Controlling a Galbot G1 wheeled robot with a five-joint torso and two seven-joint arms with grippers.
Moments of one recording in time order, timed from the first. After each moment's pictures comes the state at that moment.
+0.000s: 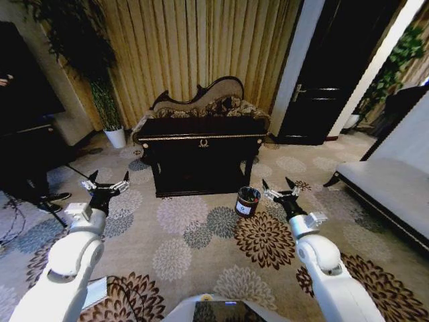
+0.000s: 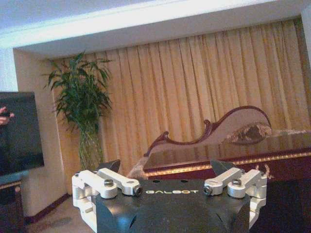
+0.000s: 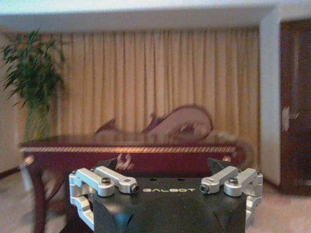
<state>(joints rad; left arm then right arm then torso) 1.49 -1.04 -0.79 -2.23 -0.44 0.25 -0.21 -1.51 1.14 0.64 2.14 0.47 -0.13 0.00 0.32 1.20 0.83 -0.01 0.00</state>
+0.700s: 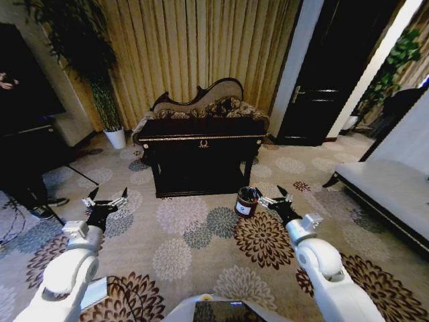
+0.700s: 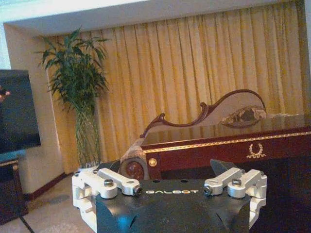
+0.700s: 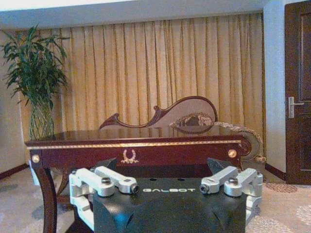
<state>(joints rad) 1.59 -1.08 -0.86 -2.23 -0.46 0.25 -0.13 -1.46 1.16 0.65 2.17 0.49 -0.22 0.00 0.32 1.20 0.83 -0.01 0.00</state>
